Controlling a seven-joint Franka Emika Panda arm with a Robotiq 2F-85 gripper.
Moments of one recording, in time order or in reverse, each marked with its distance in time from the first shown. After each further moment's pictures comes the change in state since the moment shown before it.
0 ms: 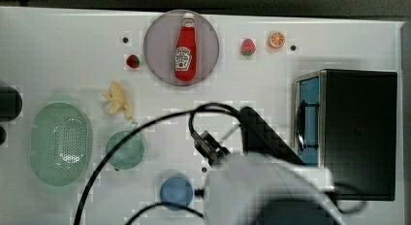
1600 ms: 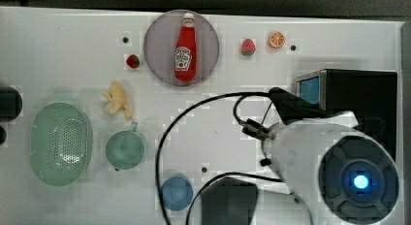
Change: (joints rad) arm -0.002 0.115 -0.164 -0.176 -0.051 0.334 -0.520
